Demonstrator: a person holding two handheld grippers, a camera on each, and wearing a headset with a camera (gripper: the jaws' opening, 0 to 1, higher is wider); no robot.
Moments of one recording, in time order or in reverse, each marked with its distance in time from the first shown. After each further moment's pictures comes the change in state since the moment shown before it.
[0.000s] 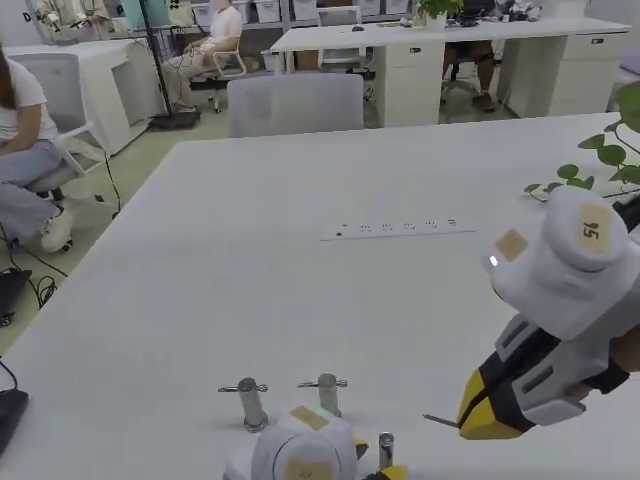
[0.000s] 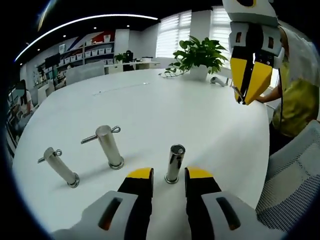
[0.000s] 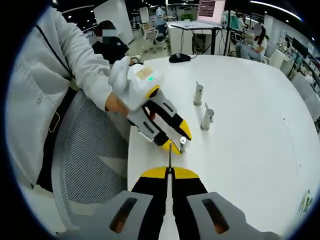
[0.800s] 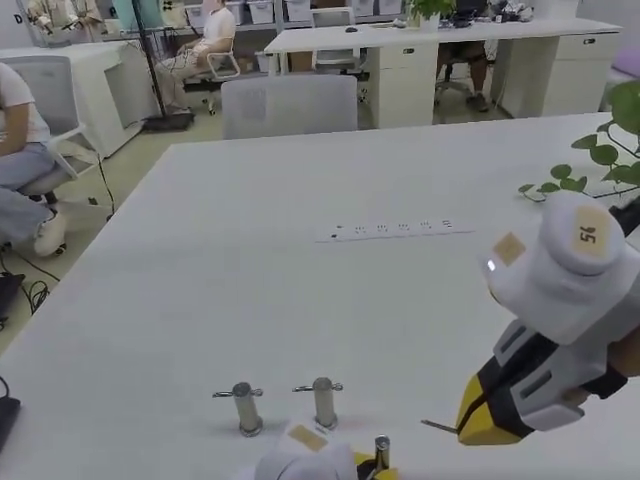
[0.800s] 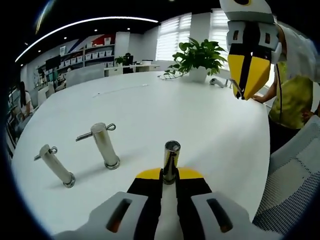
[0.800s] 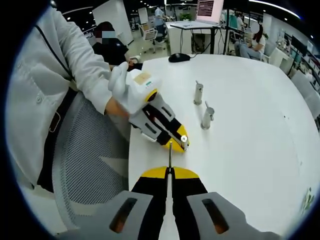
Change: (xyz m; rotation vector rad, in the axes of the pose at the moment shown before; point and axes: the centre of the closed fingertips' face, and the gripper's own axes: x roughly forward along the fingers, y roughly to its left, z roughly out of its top) left arm 0.004 -0.004 0.001 0.045 -0.030 -0.024; right arm -0.001 0.001 -0.002 0.013 -0.002 0.005
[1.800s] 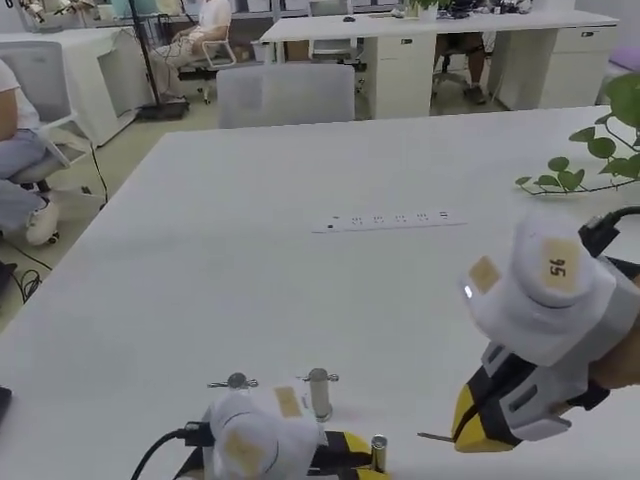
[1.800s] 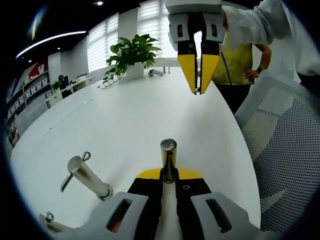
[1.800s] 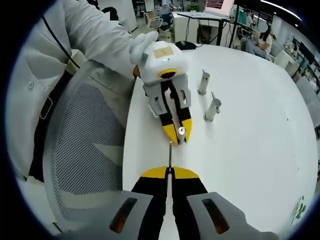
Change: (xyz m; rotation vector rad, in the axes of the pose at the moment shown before) left arm 0.000 -0.012 -0.007 0.388 0.034 -0.484; right arm 0.020 -0.002 -0.015 -0.078 0.116 -0.018
